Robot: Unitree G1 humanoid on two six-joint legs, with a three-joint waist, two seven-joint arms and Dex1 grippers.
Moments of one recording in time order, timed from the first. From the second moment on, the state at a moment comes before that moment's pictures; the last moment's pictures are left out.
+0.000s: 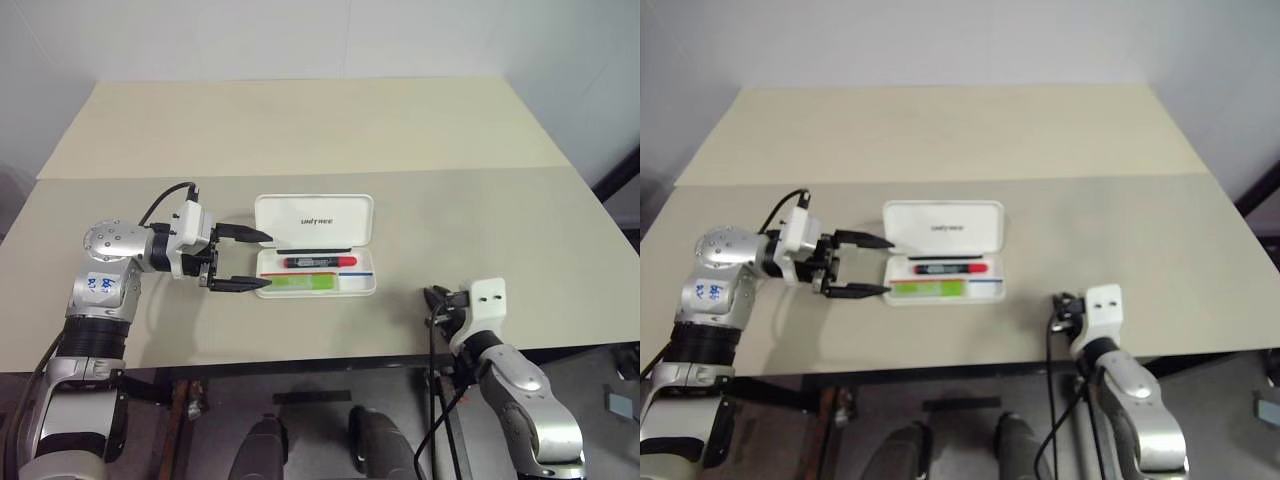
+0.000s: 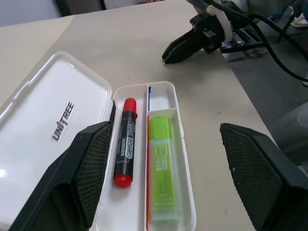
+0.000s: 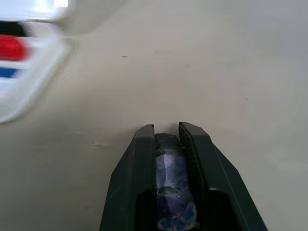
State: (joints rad) left arm -0.63 0.67 0.03 0.29 -0.36 0.00 -1.43; right arm 0.02 -0.29 -0.07 -0.42 0.28 0.52 0.26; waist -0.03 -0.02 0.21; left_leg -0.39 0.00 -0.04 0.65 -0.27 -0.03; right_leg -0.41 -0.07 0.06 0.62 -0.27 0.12
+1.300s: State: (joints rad) left arm -0.57 0.67 0.03 0.23 -0.37 0.02 -1.38; right arm -0.65 -0.36 0.19 0.41 0.26 0.03 1.23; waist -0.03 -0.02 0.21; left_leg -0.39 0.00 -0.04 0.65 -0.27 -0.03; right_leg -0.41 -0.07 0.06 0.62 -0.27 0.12
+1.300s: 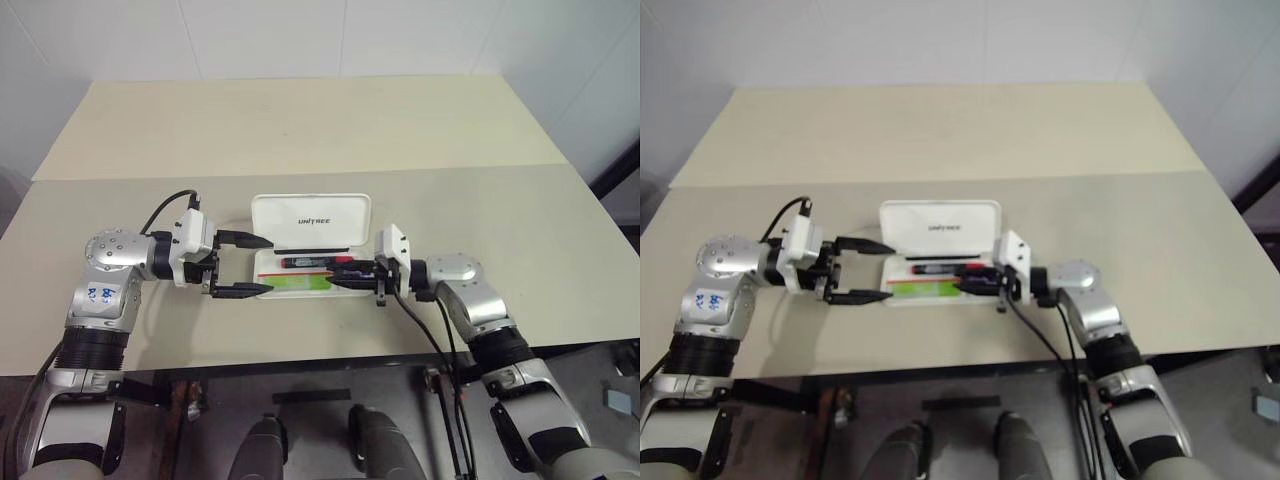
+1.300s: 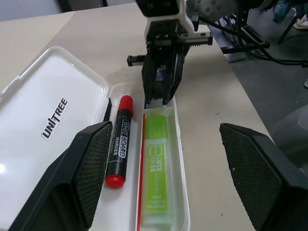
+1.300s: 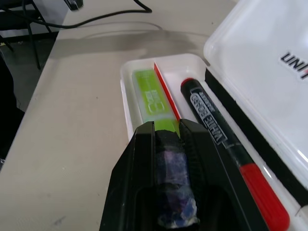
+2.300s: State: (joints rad) left arm -0.57 0.67 0.03 0.23 -0.38 0.02 -1.37; right arm -0.61 -0.41 0.14 0.22 0.32 0.05 1.26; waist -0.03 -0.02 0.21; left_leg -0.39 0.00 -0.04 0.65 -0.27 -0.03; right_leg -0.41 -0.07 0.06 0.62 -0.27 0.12
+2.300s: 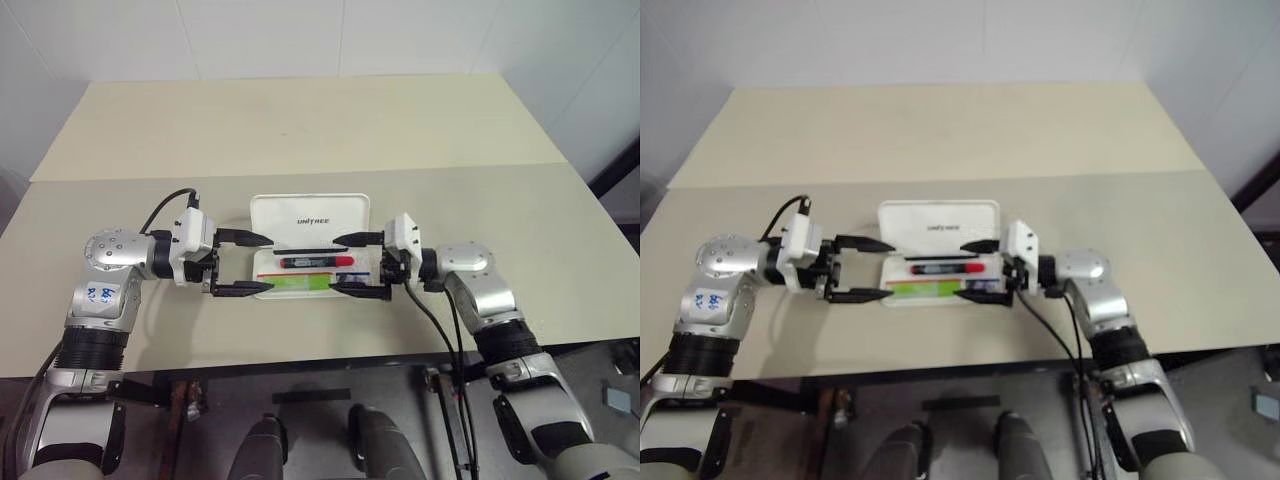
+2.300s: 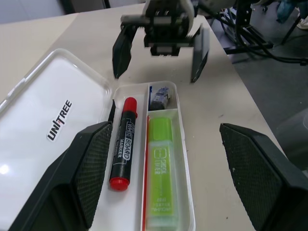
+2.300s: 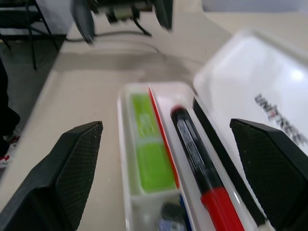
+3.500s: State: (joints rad) left arm -0.59 0.64 0.14 0.56 -0.30 -0.01 -0.99; right arm -0.38 -0.66 -0.05 -0.08 0.42 0.16 1.15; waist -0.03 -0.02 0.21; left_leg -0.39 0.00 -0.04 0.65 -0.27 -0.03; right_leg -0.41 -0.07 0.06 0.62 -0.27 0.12
